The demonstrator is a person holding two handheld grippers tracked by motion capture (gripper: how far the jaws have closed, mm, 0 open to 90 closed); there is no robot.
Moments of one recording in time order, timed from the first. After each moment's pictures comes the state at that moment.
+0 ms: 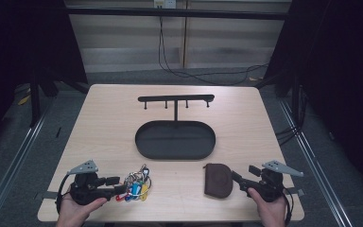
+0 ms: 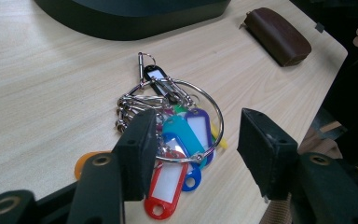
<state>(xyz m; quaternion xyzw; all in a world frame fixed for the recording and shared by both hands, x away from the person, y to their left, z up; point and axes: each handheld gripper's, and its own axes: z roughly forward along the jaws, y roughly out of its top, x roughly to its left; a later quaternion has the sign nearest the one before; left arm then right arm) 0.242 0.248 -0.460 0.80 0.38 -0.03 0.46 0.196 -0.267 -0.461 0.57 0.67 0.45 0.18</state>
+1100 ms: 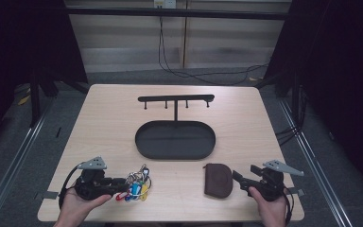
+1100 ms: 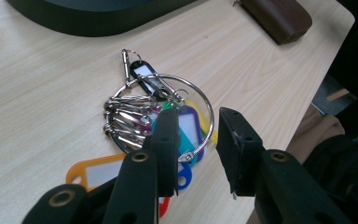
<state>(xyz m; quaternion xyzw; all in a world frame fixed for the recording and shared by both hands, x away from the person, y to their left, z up) 0.247 0.228 -0.442 0.85 0.35 -0.03 0.40 0.198 -0.269 -0.462 0.58 0.66 0.44 0.18</state>
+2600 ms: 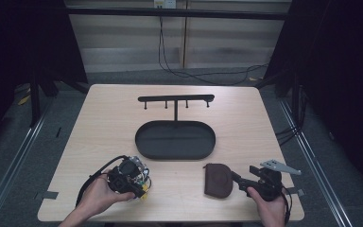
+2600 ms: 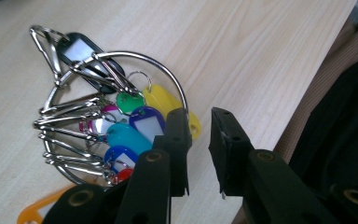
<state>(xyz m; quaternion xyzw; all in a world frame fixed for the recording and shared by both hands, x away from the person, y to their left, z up) 0.270 0.145 -0.441 0.95 0.26 -0.08 0.18 0.200 -0.266 -0.463 0.58 0.67 0.43 0.18</state>
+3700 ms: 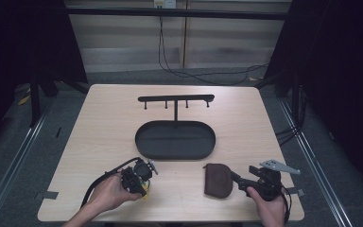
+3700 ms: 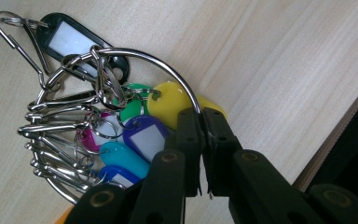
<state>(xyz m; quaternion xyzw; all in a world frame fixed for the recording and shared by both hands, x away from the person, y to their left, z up) 0.276 0.114 -0.457 0.96 0.25 -0.05 0.07 0.202 -0.265 -0.465 0.58 0.68 0.42 0.18</state>
